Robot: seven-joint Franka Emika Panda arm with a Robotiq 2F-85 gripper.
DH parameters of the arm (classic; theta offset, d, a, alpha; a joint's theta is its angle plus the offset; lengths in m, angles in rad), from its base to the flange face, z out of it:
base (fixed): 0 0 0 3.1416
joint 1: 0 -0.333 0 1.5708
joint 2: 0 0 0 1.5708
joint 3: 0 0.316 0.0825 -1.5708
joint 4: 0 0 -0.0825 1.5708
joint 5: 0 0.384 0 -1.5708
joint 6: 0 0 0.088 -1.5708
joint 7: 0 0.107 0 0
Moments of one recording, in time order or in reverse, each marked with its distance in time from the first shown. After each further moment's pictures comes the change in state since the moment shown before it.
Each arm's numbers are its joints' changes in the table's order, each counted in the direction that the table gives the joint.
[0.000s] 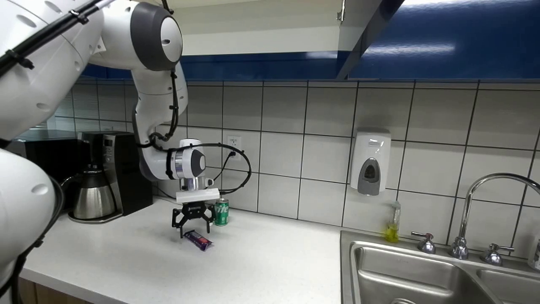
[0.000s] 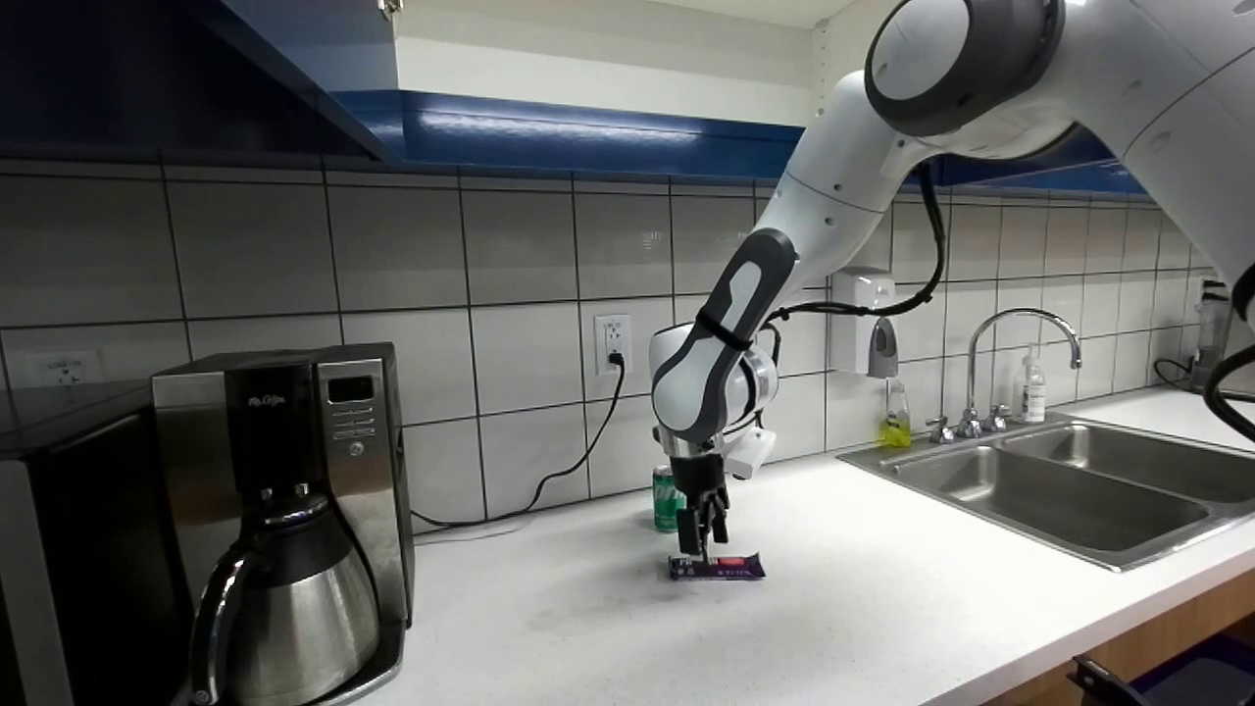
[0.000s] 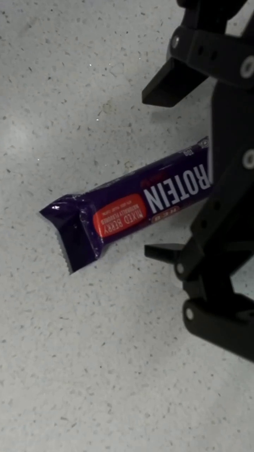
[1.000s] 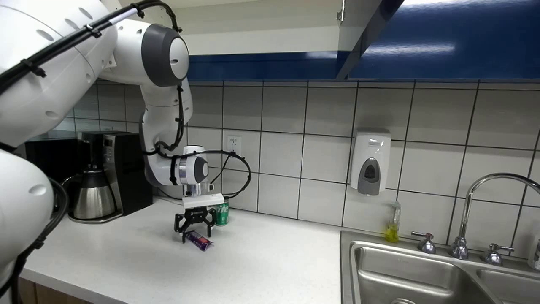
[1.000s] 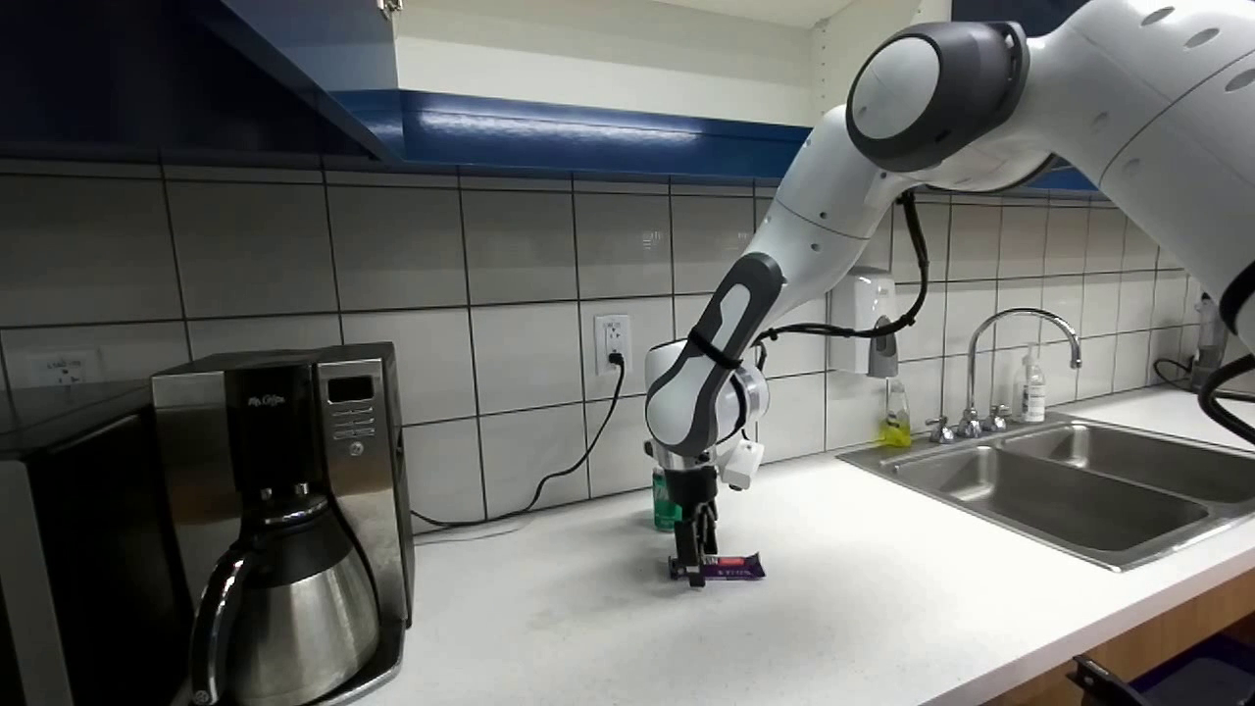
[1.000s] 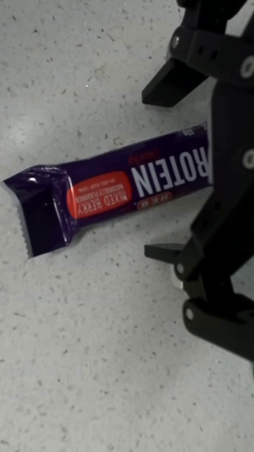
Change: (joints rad) arm 0.015 0.092 0.013 -0.087 0.001 0.000 -0.124
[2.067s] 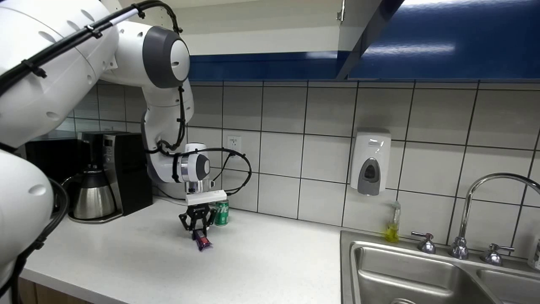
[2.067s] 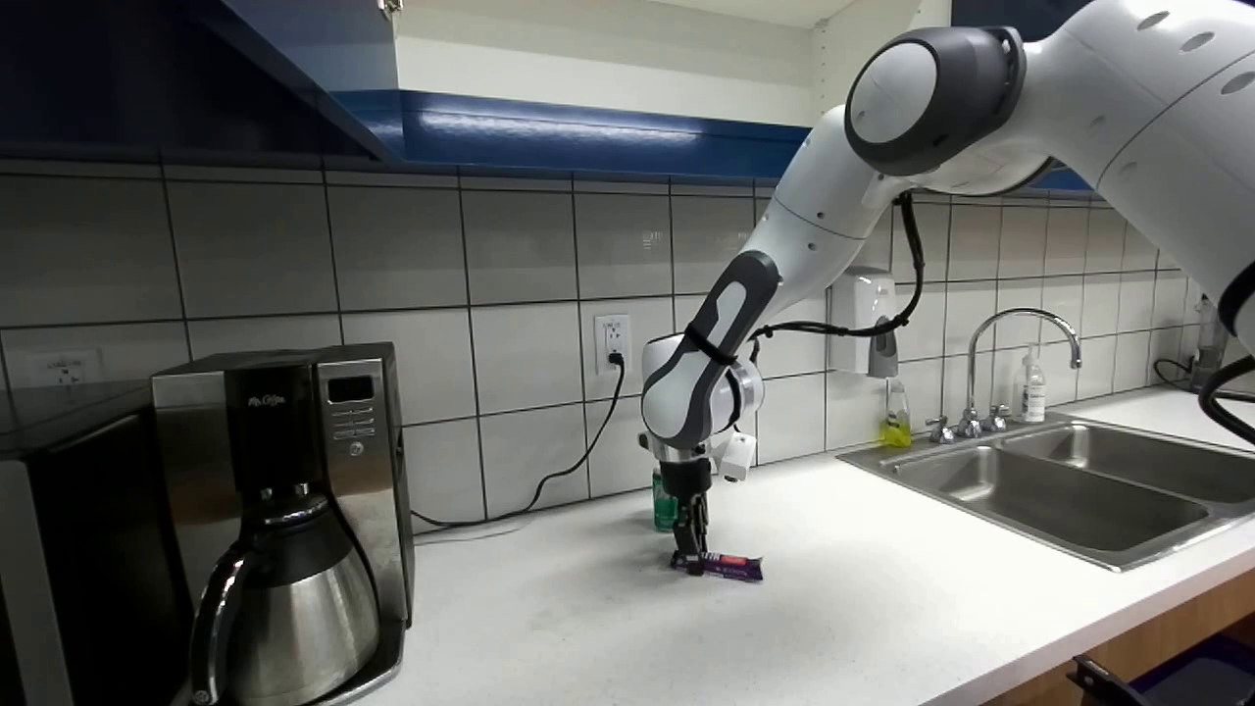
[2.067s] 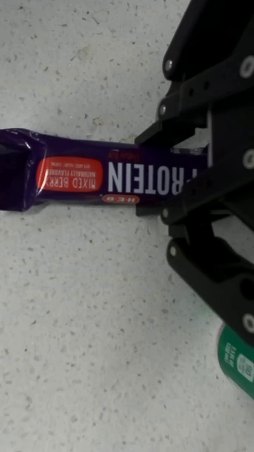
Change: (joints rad) arm 0.002 0.010 0.001 -0.041 0.000 0.006 -0.053
